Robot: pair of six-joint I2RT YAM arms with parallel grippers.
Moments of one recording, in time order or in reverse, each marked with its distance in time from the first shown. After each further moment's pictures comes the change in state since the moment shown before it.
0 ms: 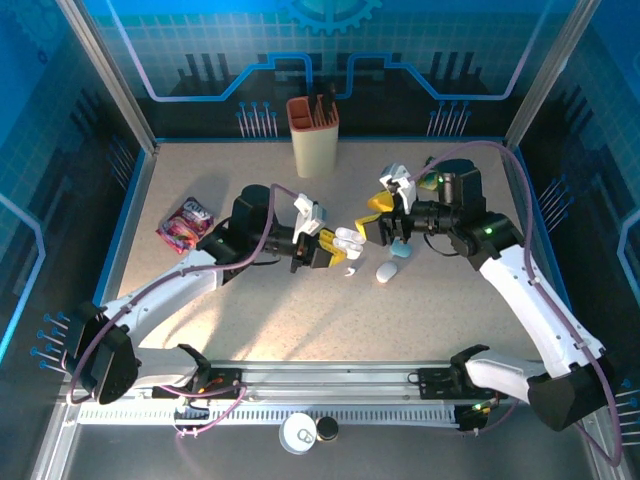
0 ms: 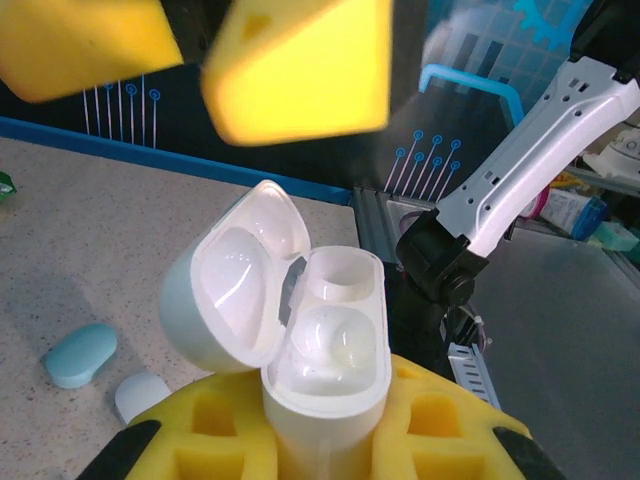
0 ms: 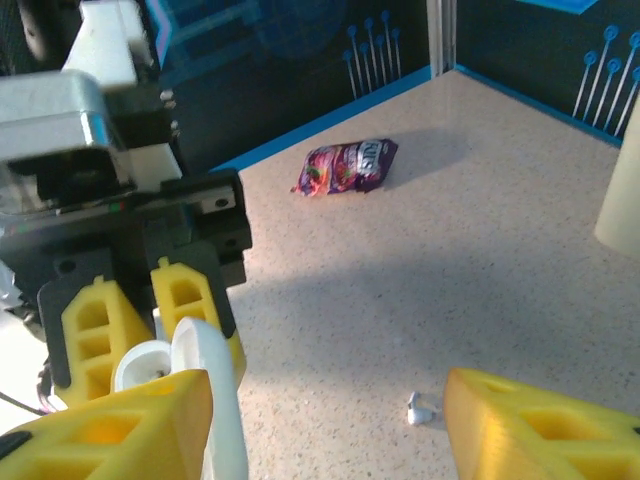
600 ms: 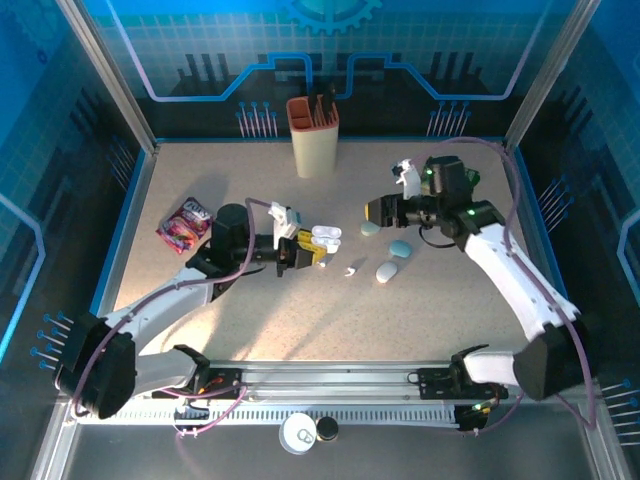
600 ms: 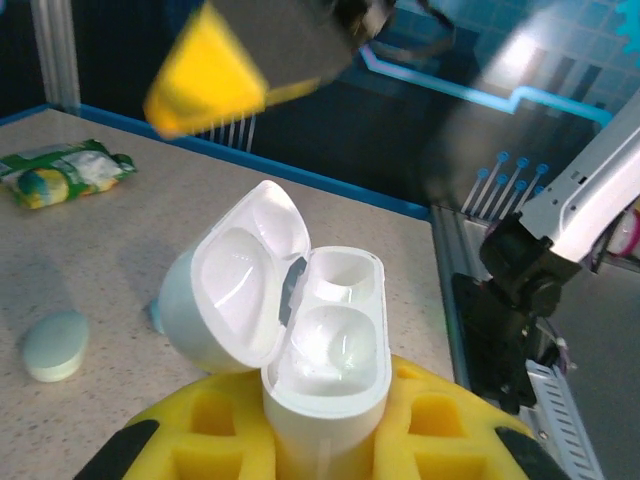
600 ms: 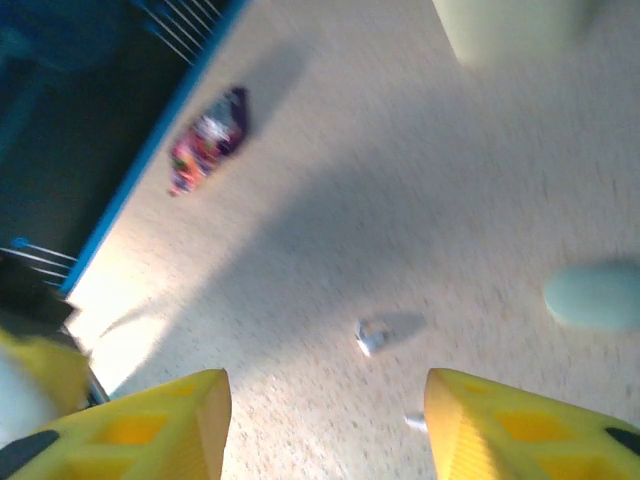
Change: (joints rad) left arm 0.132 -0.085 -0.279 0.323 -0.066 -0.109; right arm -0.072 0.194 -0.020 -0.045 0.204 0.357
